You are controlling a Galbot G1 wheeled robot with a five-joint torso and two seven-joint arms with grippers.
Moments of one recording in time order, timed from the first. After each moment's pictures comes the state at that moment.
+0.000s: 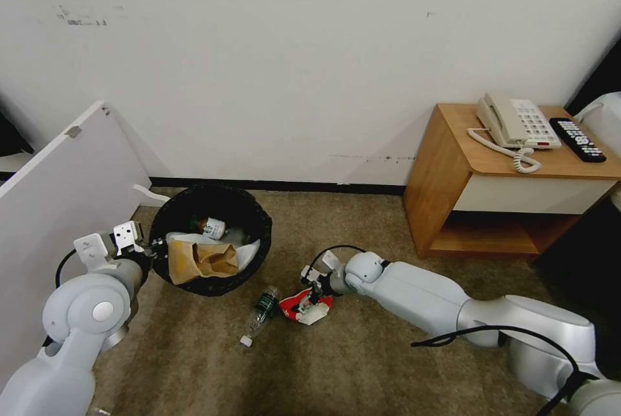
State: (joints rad) left arm 1.24 -1.03 -0.65 -2.10 -1.13 0.70 -0.66; right arm -0.24 1.22 -0.91 0.98 0.77 -0.41 -0.42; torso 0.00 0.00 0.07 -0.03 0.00
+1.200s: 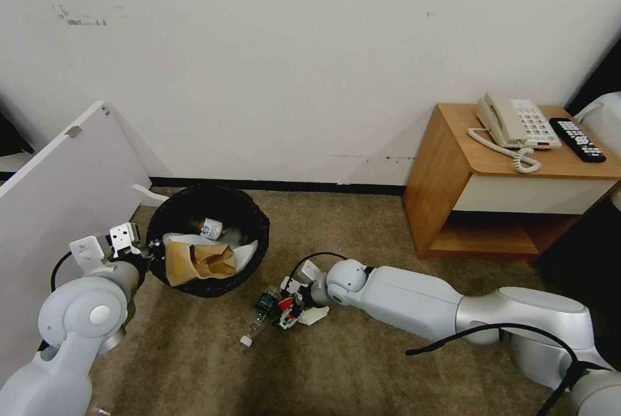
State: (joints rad) left arm 1.26 -1.03 -0.66 -2.11 -1.12 0.70 -0.66; right arm -0.25 1.22 -1.03 1.10 0.87 -0.43 -0.31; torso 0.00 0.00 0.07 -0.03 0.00
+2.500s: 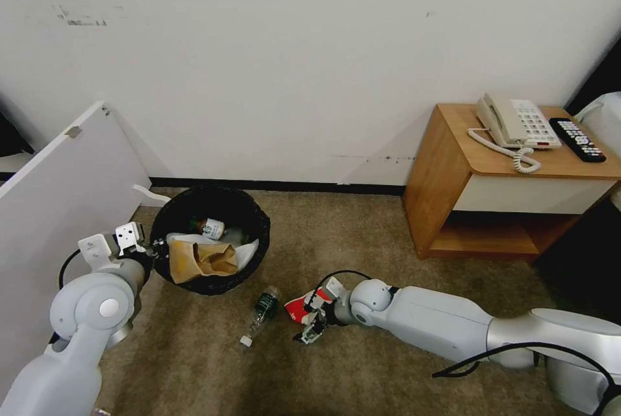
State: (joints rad) left arm 1.22 -1.04 -0.63 -2.06 -1.11 0.69 -0.65; right arm -0.32 1.11 -1.02 1.15 0.90 -0.42 -0.25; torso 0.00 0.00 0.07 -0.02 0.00
